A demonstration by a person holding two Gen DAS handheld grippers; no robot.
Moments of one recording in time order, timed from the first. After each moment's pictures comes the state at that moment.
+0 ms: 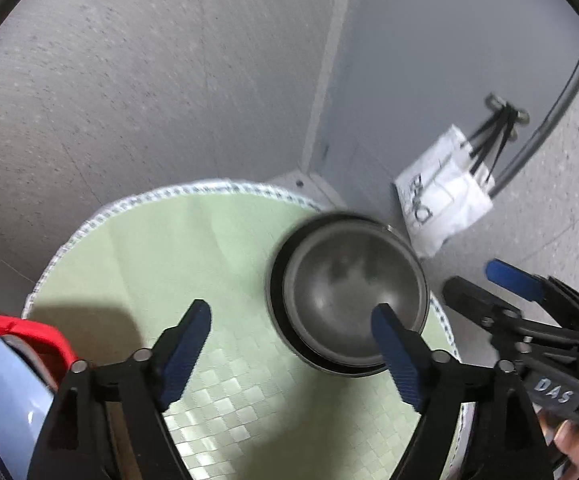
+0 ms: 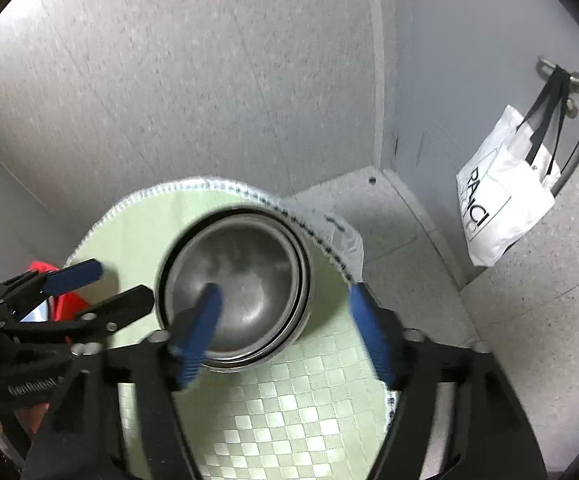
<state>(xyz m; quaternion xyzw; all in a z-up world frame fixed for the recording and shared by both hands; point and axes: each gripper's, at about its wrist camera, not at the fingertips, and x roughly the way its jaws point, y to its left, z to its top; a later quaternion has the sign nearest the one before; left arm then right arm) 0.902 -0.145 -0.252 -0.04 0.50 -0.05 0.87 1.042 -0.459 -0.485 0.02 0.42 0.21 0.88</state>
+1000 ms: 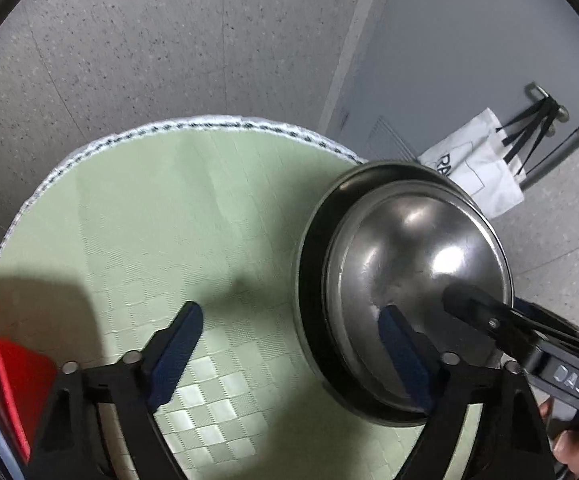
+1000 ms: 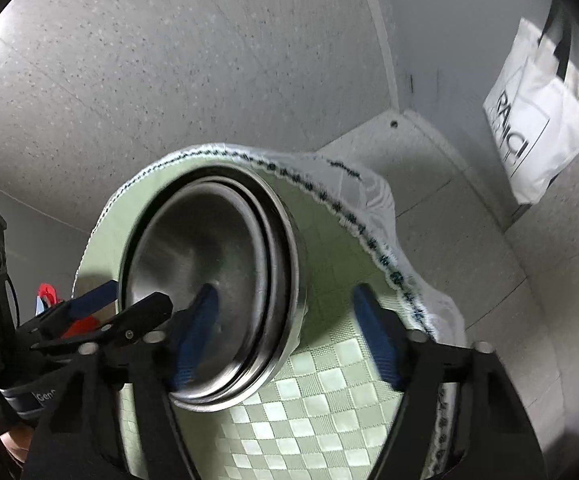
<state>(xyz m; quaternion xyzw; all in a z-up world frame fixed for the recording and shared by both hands) 0.953 -0.164 -0.346 -0.07 0.56 -0.03 0.82 1.109 -0.460 -0.581 0.11 0.51 0.24 0.81</state>
